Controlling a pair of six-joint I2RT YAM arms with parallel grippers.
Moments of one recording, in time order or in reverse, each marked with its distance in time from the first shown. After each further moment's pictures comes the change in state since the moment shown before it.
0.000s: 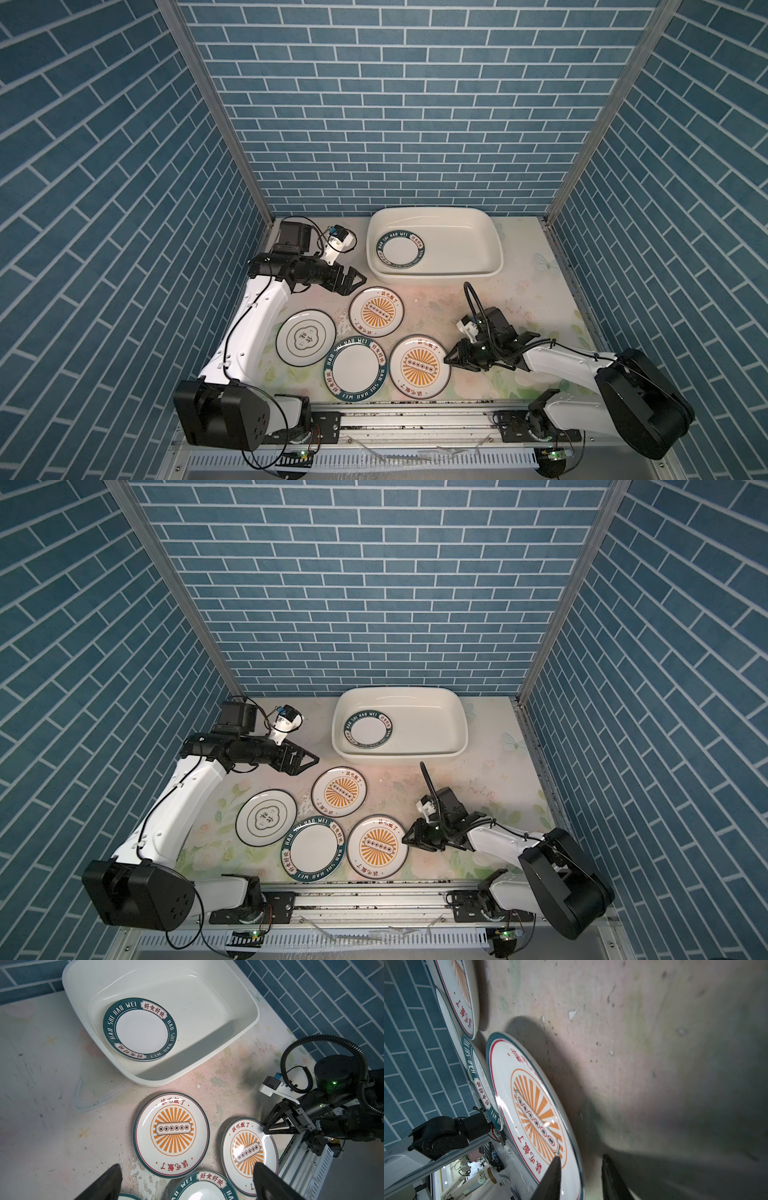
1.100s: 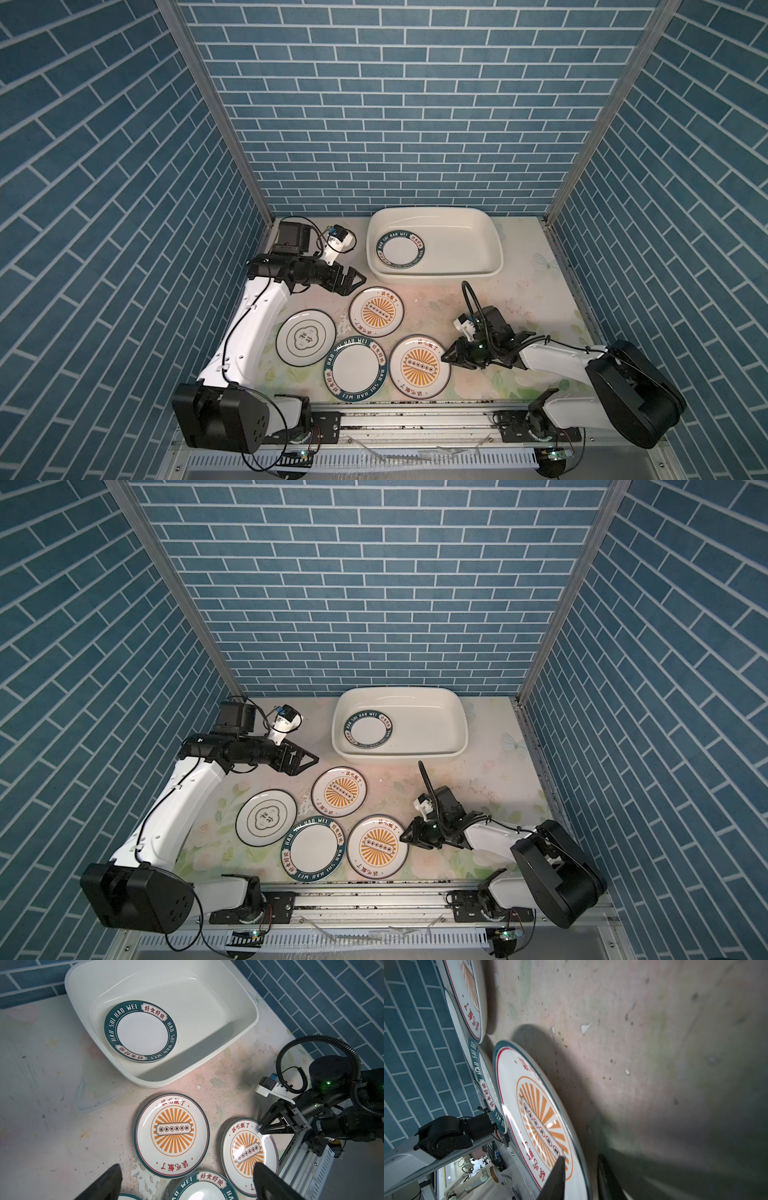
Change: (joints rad) left arm 0.000 -0.011 0.000 0.000 -0.002 0.000; right arm 0.003 0.056 0.000 0.080 -0.015 -0.004
